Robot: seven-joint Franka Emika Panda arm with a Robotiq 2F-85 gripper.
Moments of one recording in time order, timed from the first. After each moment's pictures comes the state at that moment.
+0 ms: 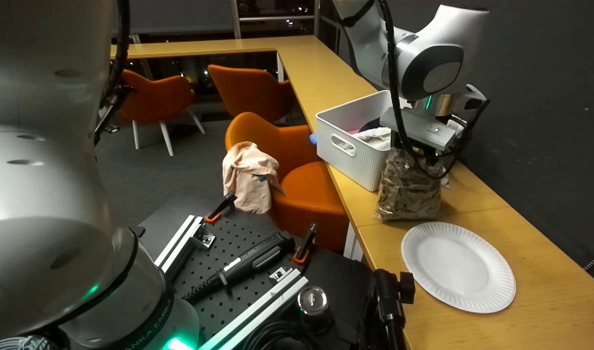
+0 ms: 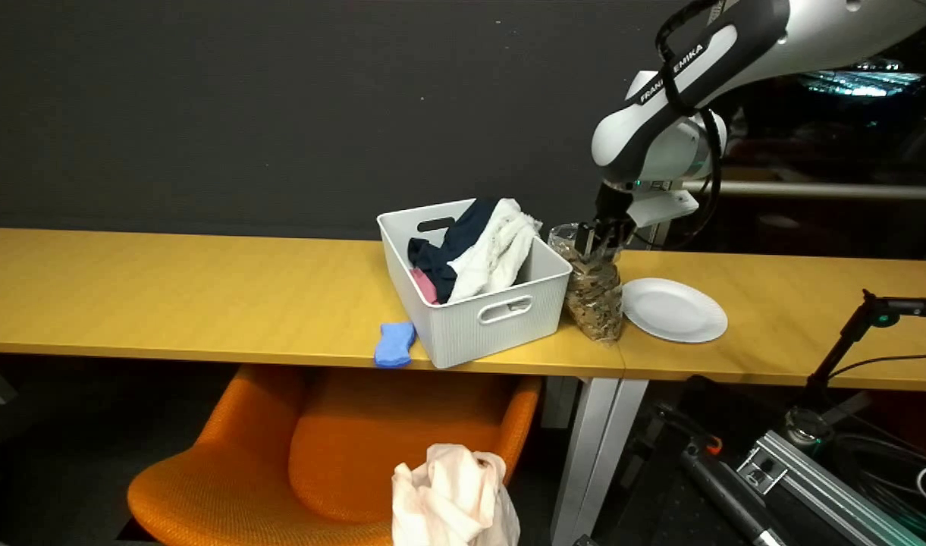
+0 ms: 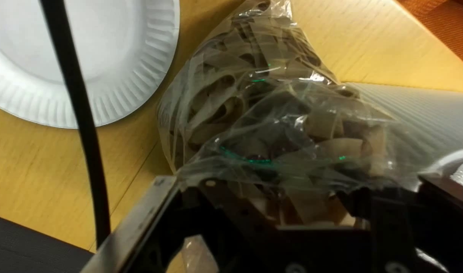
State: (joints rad) arm -0.34 0.44 -0.13 -1.98 0.16 2.54 -0.30
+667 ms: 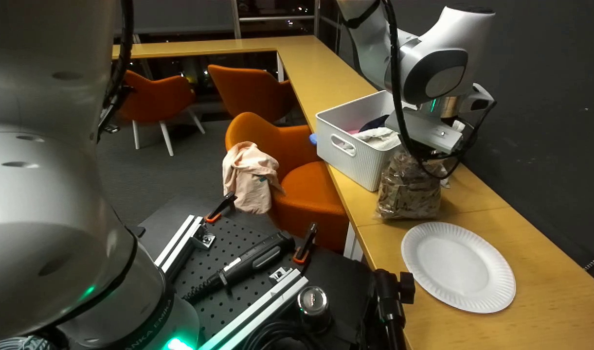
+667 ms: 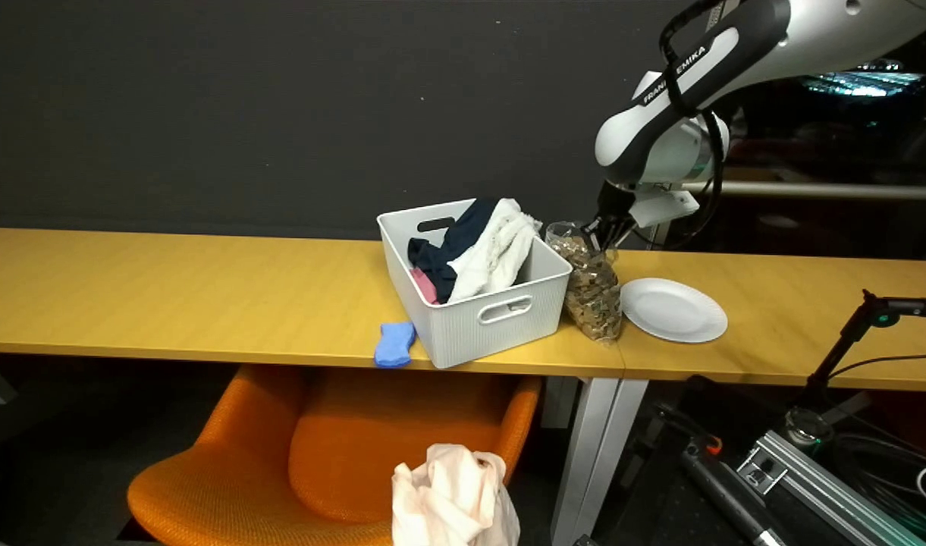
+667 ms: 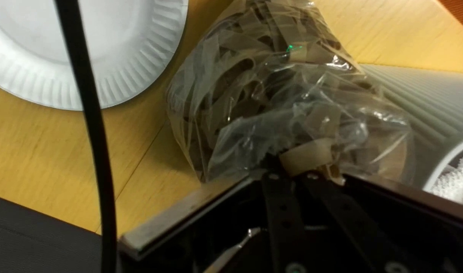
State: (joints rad) arm -0.39 0.44 -0.10 -1.98 0.18 2.59 -0.34
